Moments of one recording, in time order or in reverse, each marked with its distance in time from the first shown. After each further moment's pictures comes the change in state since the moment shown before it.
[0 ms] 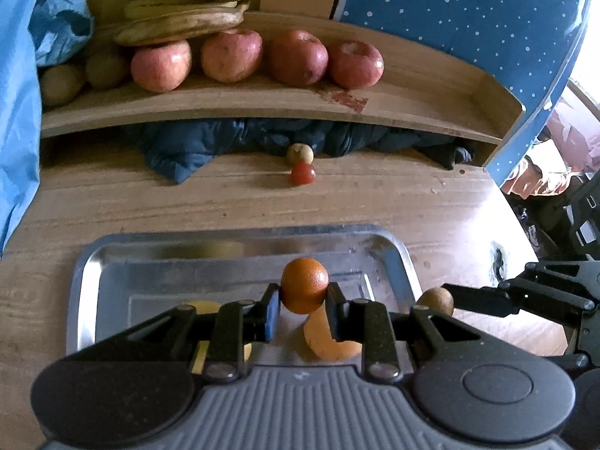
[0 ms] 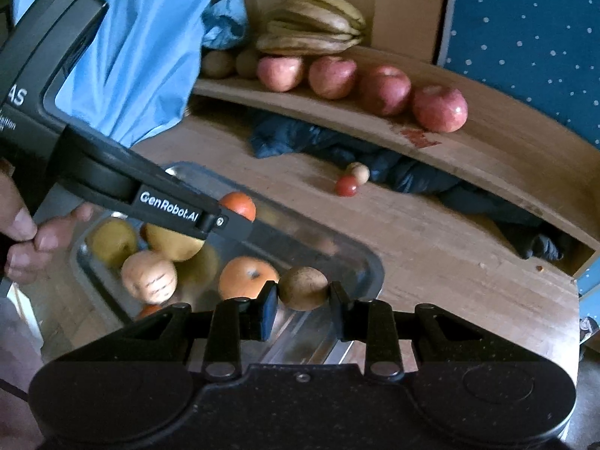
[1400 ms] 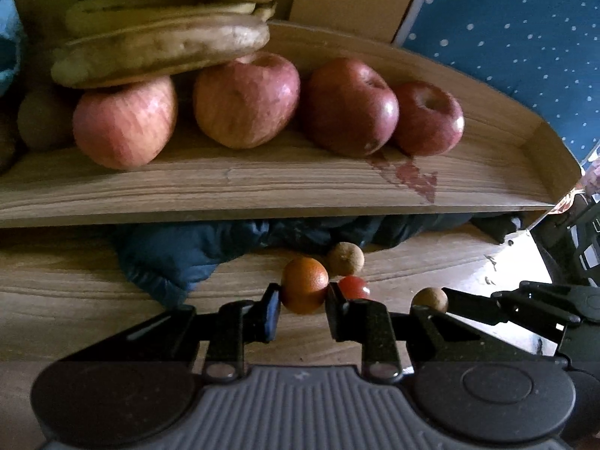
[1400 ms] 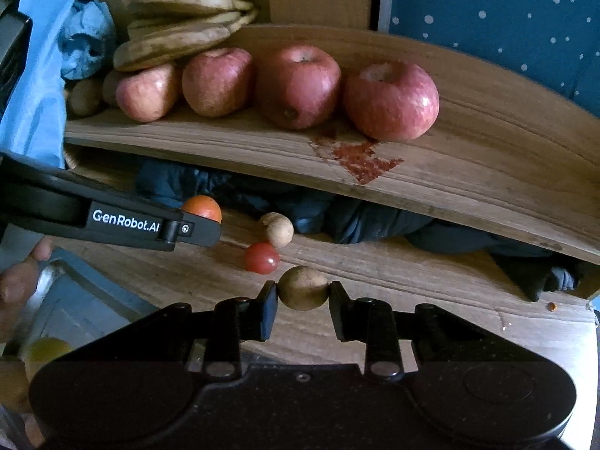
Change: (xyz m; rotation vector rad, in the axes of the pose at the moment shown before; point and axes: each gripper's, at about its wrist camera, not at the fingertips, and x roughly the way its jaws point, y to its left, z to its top) left arm 0.089 0.043 0.104 -0.015 0.009 -0.039; right arm 0.114 -0.070 0.080 0.201 0.059 -0.134
